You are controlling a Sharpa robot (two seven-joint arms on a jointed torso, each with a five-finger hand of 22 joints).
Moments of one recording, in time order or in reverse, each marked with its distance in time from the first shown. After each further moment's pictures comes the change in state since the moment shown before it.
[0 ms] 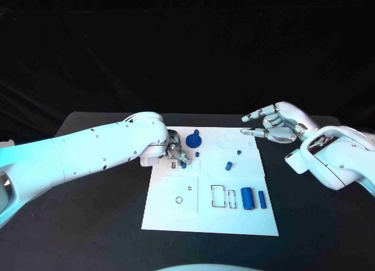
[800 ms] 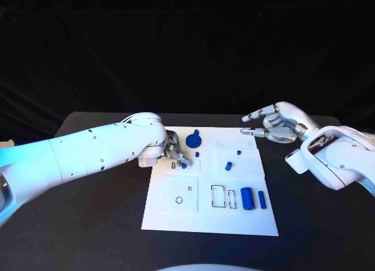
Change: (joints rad) left arm -0.003 -0.015 0.001 0.013 -0.006 0.001 0.001; left_hand -0.024 0.024 -0.231 0.093 -0.212 0.020 -0.002 0.003 0.005 0.008 -0.001 0.011 0.009 0.000 0.000 0.000 0.000 0.000 0.000 0.000 0.004 0.000; right arm 0.000 -0.001 0.000 -0.001 0.000 0.000 0.001; right_hand -0.010 0.001 -0.025 0.014 0.002 0.000 0.000 0.000 0.001 0.000 0.000 -0.004 0.000 0.000 0.000 0.000 0.000 0.000 0.000 0.000 -0.003 0.000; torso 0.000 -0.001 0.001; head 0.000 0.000
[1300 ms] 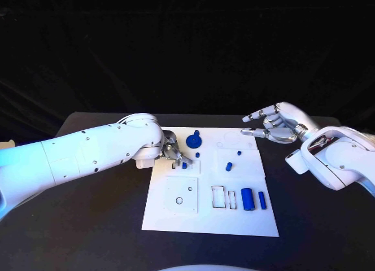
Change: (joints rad) left arm -0.006 -0.041 0.015 0.044 0.014 -0.037 -0.002; left_hand -0.009 0.009 -0.107 0.021 -0.051 0.000 0.000 -0.001 0.005 0.002 -0.002 0.000 0.000 0.000 0.000 0.000 0.000 0.000 0.000 0.000 0.000 0.000; right arm 0.000 0.003 0.000 -0.006 0.002 0.000 0.000; right_hand 0.000 0.000 -0.002 0.002 0.000 0.000 0.000 0.000 0.000 0.000 0.000 0.000 0.000 0.000 0.000 0.000 0.000 0.000 0.000 0.000 0.000 0.001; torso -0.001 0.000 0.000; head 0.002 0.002
